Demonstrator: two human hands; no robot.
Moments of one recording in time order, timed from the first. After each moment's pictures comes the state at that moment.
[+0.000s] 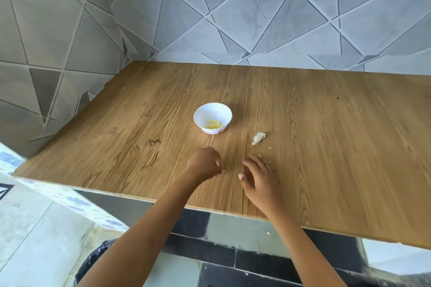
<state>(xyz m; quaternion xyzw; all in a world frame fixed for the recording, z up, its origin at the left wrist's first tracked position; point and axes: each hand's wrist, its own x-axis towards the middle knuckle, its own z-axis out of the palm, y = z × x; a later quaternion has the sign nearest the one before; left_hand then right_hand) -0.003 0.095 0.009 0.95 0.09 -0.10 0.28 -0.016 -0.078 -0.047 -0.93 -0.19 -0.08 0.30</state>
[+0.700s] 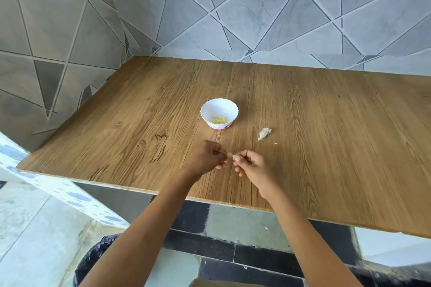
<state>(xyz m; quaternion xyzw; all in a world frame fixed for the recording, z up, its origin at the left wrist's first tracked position) -0.025 0.113 0.022 0.81 0.07 -0.10 0.57 -0.013 -0.043 -0.008 -0.74 -0.06 0.17 0.65</state>
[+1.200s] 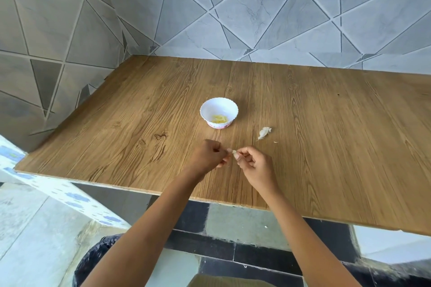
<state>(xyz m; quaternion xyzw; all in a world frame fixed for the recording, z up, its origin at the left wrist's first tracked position) -0.022 0.107 0.017 0.80 0.12 -0.07 0.59 -0.006 -0.042 -0.032 -0.82 -0.19 -0.09 0.54</state>
